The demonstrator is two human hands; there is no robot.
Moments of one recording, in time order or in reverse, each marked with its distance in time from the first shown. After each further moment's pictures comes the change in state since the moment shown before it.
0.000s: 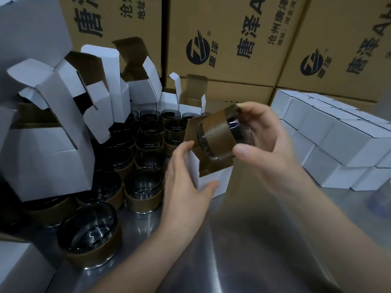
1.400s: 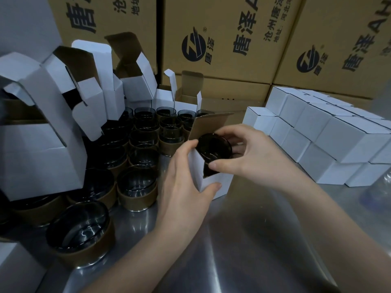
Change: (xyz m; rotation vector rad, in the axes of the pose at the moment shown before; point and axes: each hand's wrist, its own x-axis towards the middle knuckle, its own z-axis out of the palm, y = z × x) left_hand -0.004 -0.002 0.006 0.067 -0.032 0.067; right_hand 0.002 -0.005 -0.002 -0.660 -0.021 0.373
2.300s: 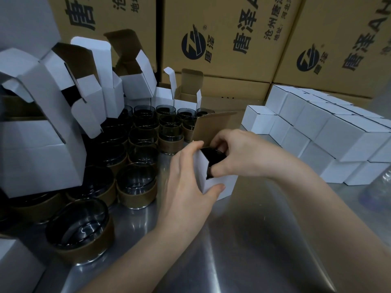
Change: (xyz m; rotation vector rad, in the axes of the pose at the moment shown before) left_hand -0.002 -0.008 0.007 -0.009 -0.037 0.059; right_hand 0.017 -0.020 0.002 -0.494 -0.245 0.145
